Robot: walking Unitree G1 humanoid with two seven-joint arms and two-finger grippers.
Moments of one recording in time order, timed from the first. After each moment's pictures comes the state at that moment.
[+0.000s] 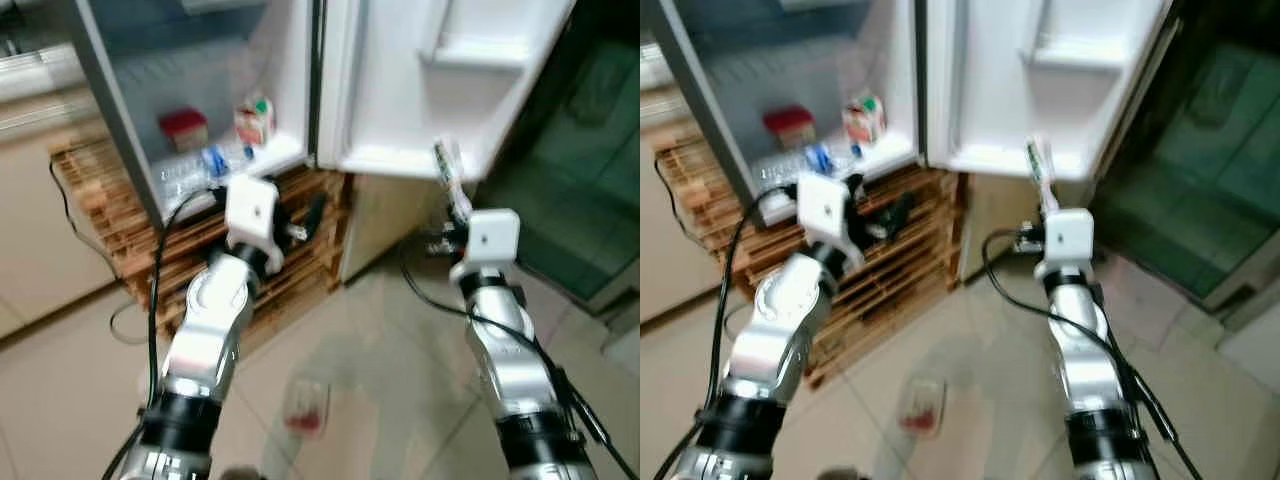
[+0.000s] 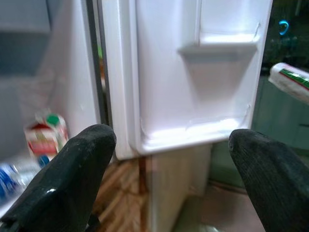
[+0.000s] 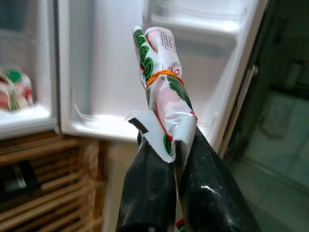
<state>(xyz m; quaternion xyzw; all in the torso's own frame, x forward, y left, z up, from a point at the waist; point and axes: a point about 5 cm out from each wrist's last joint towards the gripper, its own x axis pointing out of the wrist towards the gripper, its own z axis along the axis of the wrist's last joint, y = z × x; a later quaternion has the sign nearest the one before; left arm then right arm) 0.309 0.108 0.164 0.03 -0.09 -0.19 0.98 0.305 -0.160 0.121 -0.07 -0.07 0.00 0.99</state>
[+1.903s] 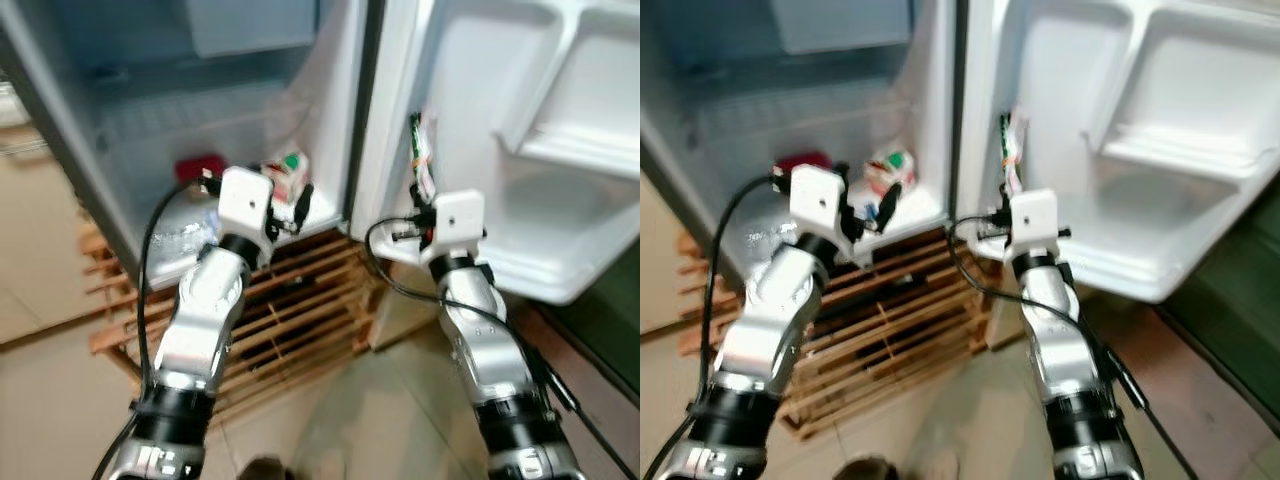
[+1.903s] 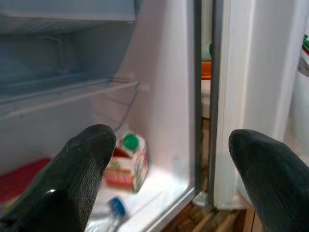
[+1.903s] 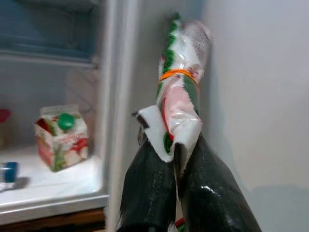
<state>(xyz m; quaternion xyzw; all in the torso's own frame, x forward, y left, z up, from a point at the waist) 0.312 0.102 0.170 0.06 -0.09 -0.18 0.98 0.317 -0.135 0.142 -0.06 -0.10 0.05 0.99</state>
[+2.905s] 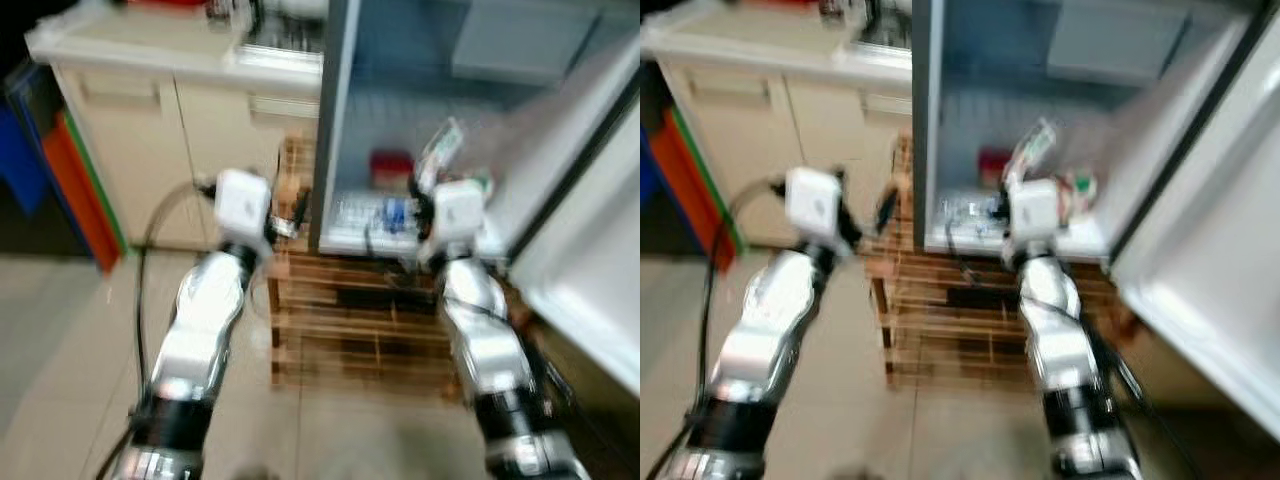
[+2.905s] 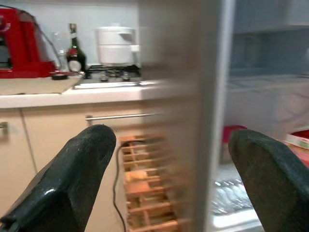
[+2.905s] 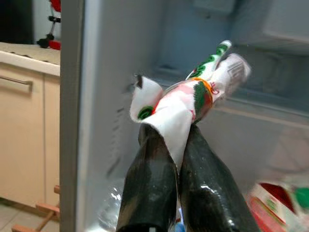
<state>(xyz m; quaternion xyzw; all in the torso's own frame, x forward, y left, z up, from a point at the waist) 0.310 0.115 0.169 0.04 -0.09 -0.14 0.98 0.321 -0.122 0.146 -0.06 -0.10 0.08 0.99</state>
